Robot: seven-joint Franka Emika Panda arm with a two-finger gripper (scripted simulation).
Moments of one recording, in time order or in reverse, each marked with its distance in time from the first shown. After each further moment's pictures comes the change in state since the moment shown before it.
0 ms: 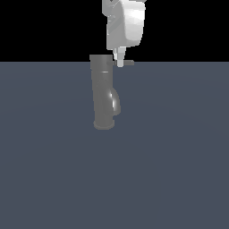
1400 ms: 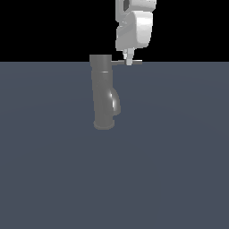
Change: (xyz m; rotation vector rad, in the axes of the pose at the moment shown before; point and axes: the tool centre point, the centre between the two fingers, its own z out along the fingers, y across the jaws) arm 0.045 -0.046 0.000 -0.002 -0.002 0.003
